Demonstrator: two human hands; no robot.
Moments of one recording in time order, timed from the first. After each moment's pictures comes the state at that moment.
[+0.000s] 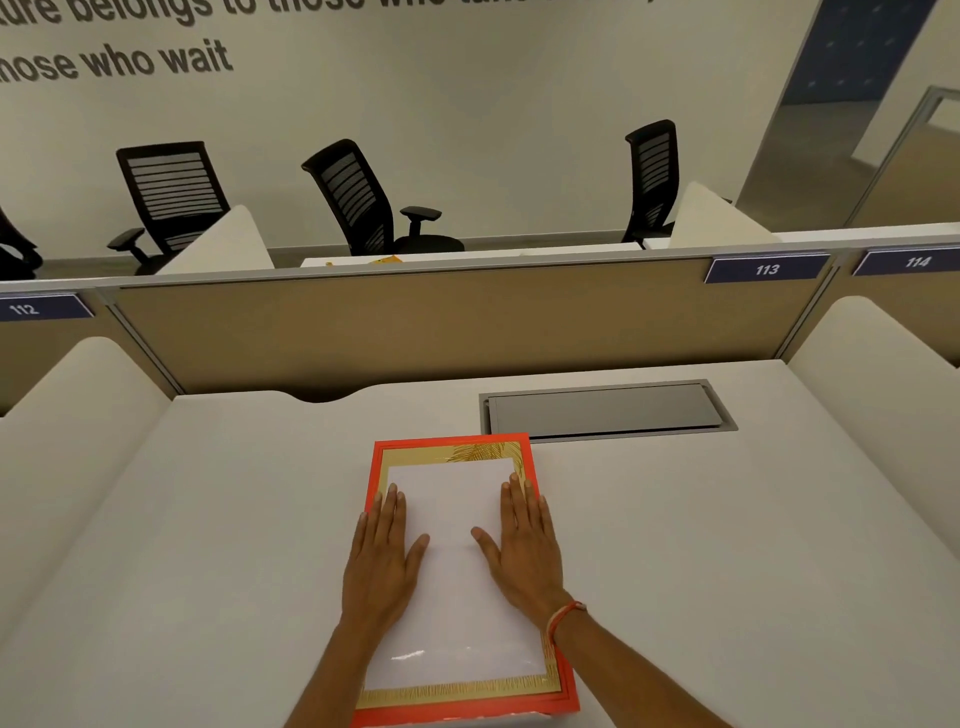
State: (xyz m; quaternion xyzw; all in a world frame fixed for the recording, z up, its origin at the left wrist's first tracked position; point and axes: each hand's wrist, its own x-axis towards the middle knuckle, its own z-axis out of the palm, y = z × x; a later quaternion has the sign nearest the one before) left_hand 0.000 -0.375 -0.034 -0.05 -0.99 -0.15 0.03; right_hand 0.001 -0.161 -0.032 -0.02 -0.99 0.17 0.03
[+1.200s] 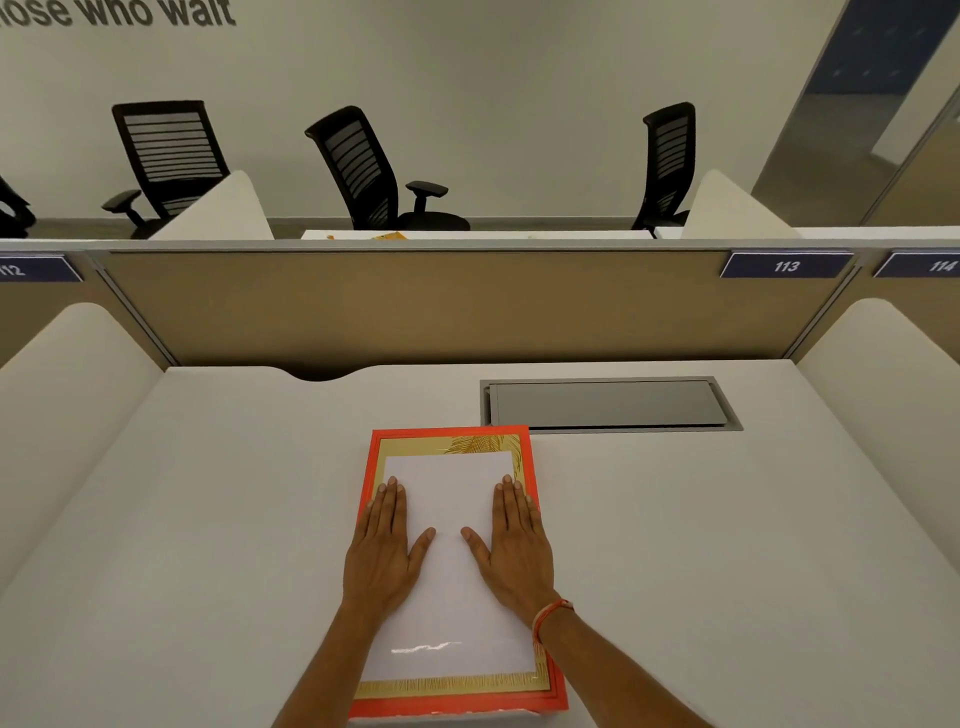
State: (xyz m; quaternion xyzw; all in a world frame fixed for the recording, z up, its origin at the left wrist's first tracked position) left_hand -0.009 -0.366 -0.055 -0.03 -0.99 -0.13 0.00; right_hand 0.002 -0.166 -0.045 -0.01 -0.98 0.17 0.00
